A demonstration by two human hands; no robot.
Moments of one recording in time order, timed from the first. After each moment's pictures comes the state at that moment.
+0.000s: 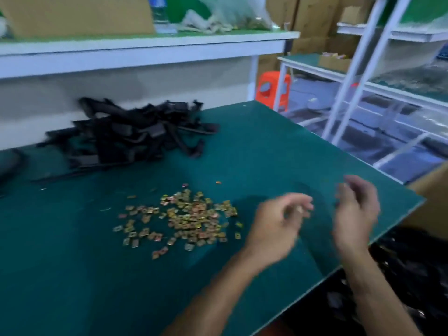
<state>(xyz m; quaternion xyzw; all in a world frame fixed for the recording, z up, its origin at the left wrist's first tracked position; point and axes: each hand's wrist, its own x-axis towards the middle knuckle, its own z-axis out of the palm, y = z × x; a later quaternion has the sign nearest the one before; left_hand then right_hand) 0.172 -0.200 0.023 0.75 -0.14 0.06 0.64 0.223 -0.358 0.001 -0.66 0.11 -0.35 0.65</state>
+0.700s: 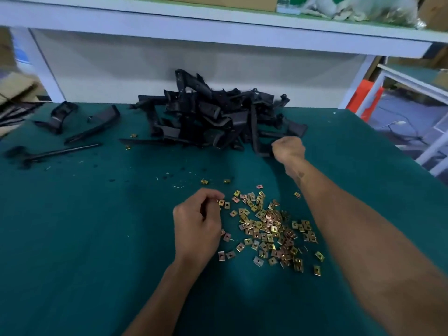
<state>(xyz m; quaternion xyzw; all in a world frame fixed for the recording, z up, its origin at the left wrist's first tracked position) 0.134 0.027 -0.024 0.72 0.18 0.37 0.55 0.422 -0.057 0.010 -0.89 0.02 0.04 0.45</state>
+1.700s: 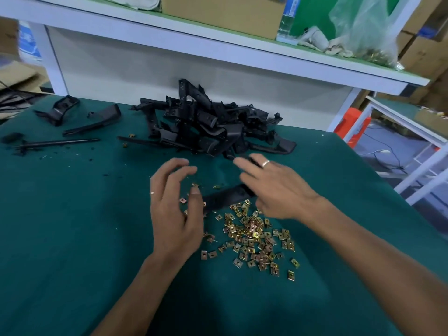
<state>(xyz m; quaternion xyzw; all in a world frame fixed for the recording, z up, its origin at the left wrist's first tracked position) 0.126 0.033 0.002 0.74 0.12 0.55 0.36 0.295 -0.113 0.078 -0.76 -0.61 -0.17 -0.16</state>
